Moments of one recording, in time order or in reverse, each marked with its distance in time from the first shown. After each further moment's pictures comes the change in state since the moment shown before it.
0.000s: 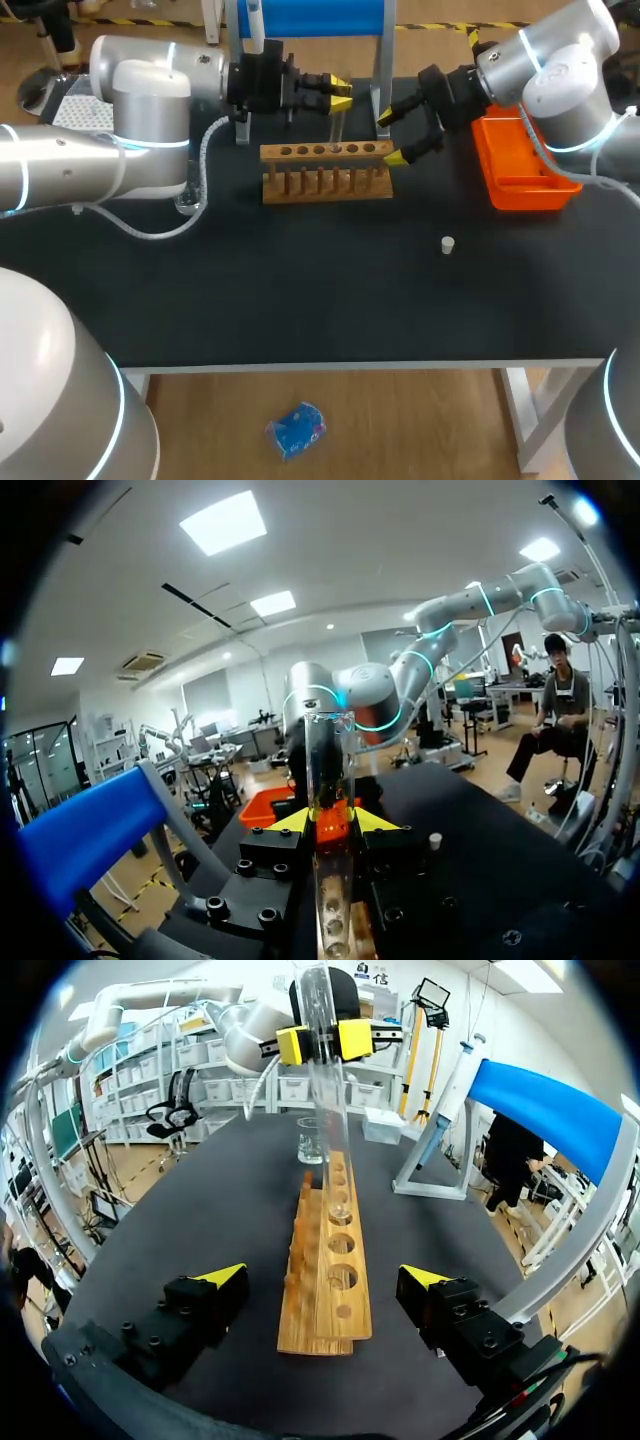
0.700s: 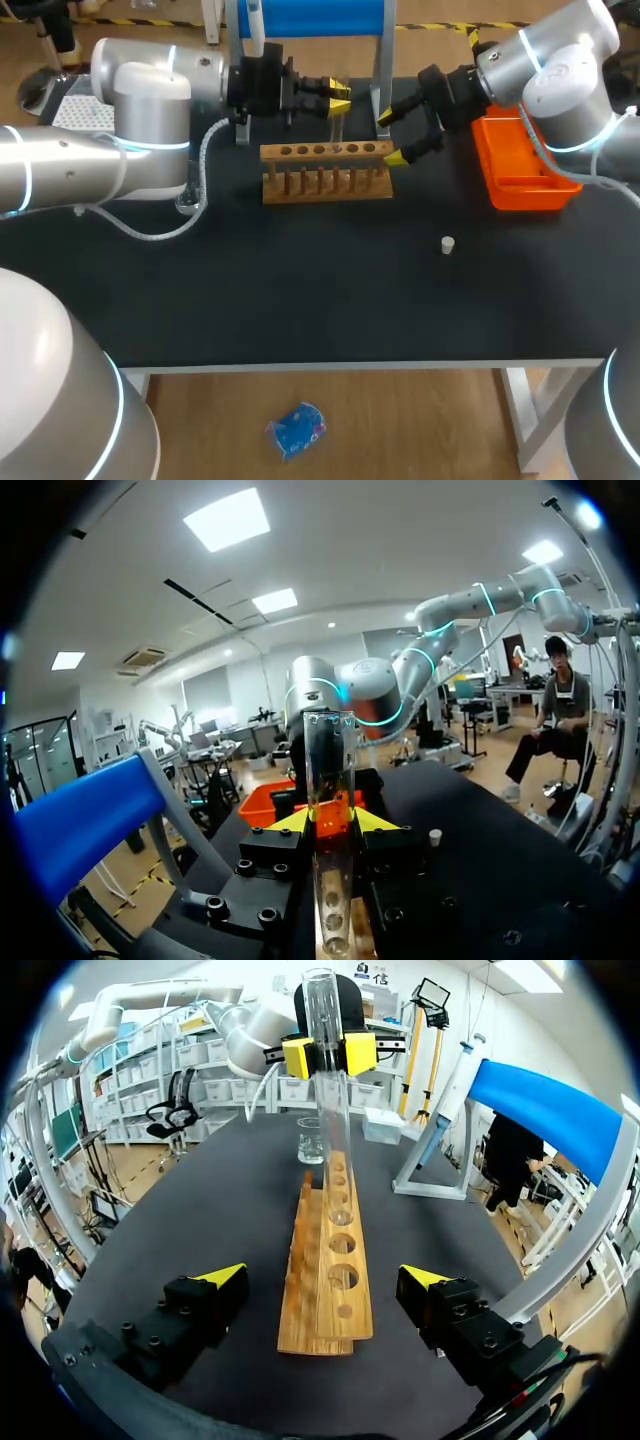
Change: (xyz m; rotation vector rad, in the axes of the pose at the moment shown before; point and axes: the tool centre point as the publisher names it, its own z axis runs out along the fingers) left arm -0.001 0.010 0.000 -0.003 0.003 -0.017; right arm 0.000 0.000 0.000 0.000 0.000 0.000
